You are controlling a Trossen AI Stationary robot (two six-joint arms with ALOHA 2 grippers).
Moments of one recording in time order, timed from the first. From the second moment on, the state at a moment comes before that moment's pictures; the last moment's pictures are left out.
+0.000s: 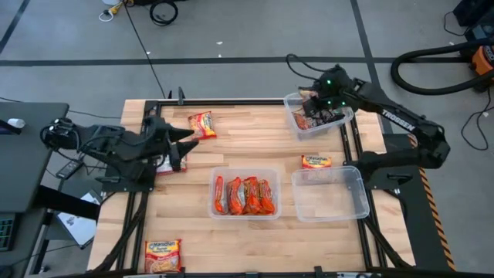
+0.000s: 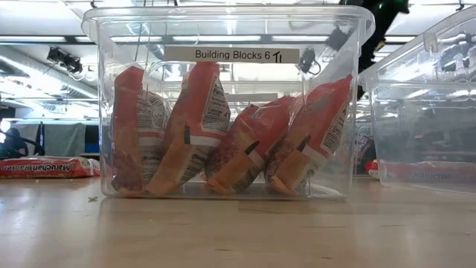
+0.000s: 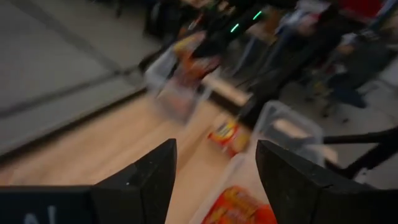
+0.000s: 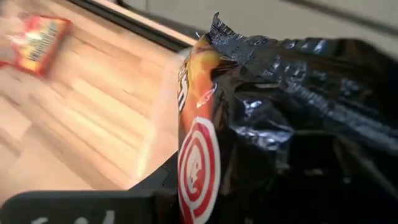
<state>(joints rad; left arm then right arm) -0.32 0.92 1.19 -0.64 -0.72 -0.64 -0.76 1.16 1.14 -0.85 0.01 0.30</state>
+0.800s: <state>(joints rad) 0.13 1.07 1.19 -0.89 -0.25 -0.61 -0.84 1.68 1.14 -0.86 -0.23 0.31</state>
